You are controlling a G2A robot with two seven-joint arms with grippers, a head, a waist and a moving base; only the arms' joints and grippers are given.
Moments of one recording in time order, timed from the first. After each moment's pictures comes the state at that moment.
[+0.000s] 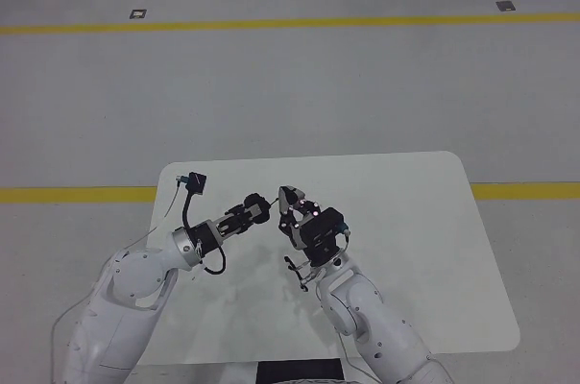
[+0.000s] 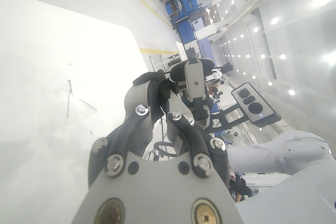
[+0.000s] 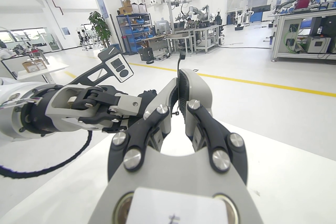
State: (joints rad) left arm 1.57 -1.13 -1.41 -1.88 -0.03 -0.23 -0.70; right arm -1.54 -1.41 0.94 -1.77 -1.40 0.00 -0.29
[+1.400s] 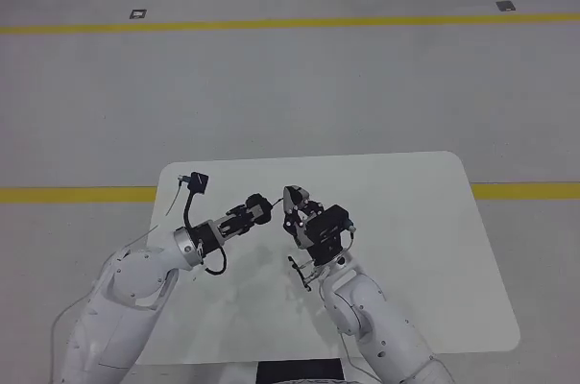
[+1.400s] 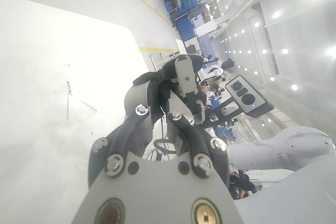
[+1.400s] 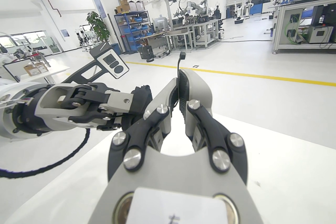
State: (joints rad) left arm 1.56 -1.10 -1.38 -1.88 -0.03 -0.25 -0.68; right arm -1.55 -1.41 0.97 -1.77 -1.36 -0.01 -0.27
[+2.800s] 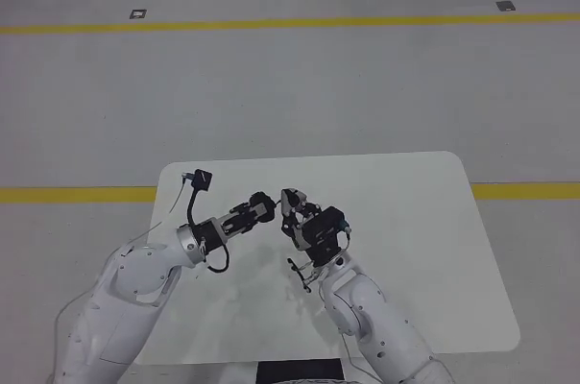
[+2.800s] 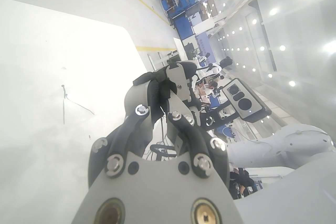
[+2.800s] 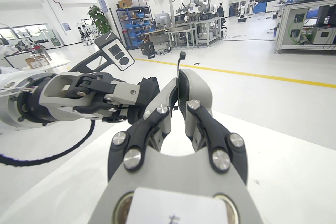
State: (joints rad) left arm 1.52 -1.08 -1.34 -1.86 -0.05 -0.27 -0.66; right arm -1.55 -1.40 0.96 -1.77 -1.38 -0.02 -0.25
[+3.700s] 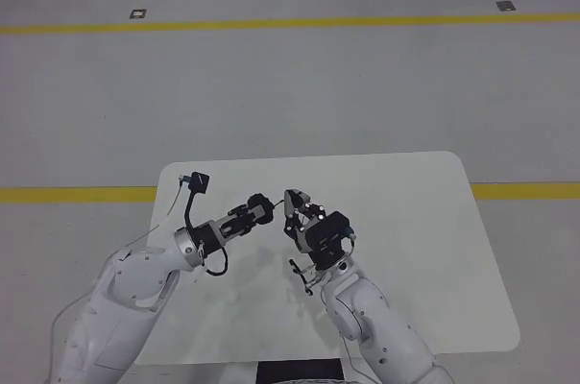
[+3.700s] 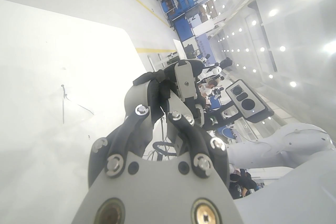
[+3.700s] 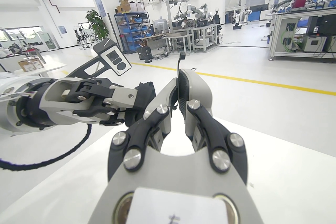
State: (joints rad) left arm 1.55 -1.06 -1.35 -1.89 -0.04 -0.27 -0.63; right arm -1.58 -1.40 0.97 -1.80 -1.42 -0.01 -0.29
